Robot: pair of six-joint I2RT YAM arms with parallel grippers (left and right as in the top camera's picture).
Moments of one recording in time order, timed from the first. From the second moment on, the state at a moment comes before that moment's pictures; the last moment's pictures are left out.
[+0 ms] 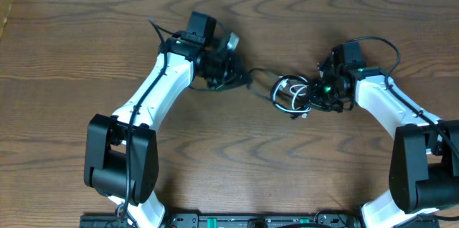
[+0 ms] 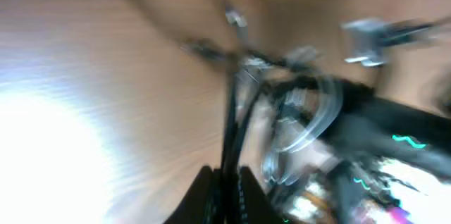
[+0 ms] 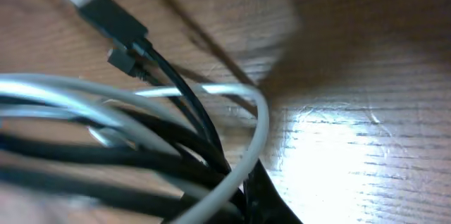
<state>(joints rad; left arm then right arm) -0.31 1.84 1.38 -0.77 0.72 -0.51 0.13 1.76 1.03 -0.62 -0.40 0.39</state>
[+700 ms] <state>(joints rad) -0.29 1.83 1.38 -0.94 0.21 -0.39 0.02 1.75 1.02 -0.66 -0.22 0.36</state>
